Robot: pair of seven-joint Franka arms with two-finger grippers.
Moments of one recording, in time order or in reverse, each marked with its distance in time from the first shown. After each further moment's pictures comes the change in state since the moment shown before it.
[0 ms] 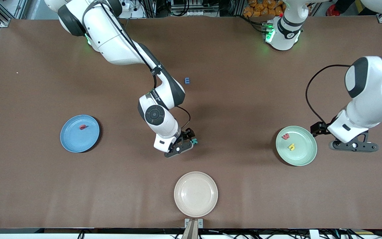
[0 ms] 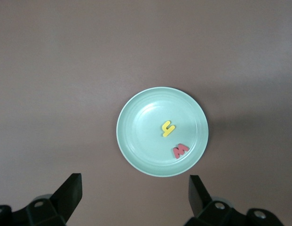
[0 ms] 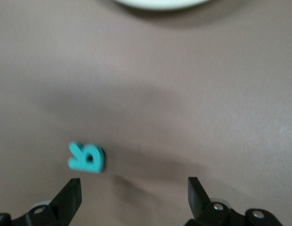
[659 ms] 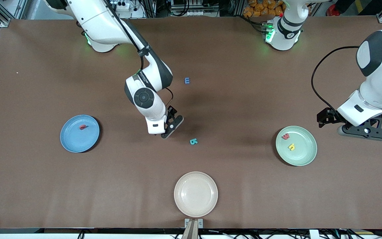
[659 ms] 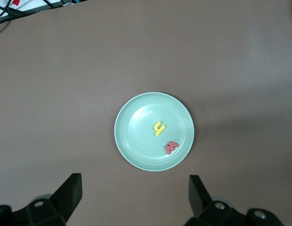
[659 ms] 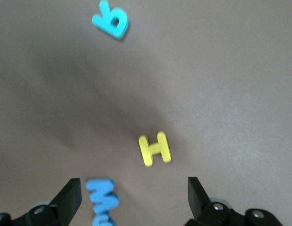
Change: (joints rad) left arm -0.008 -0.081 -0.001 -0.003 -0.048 -0.026 0.042; right arm 0.001 -0.281 0.006 -0.388 -0.124 -0.010 -0.353
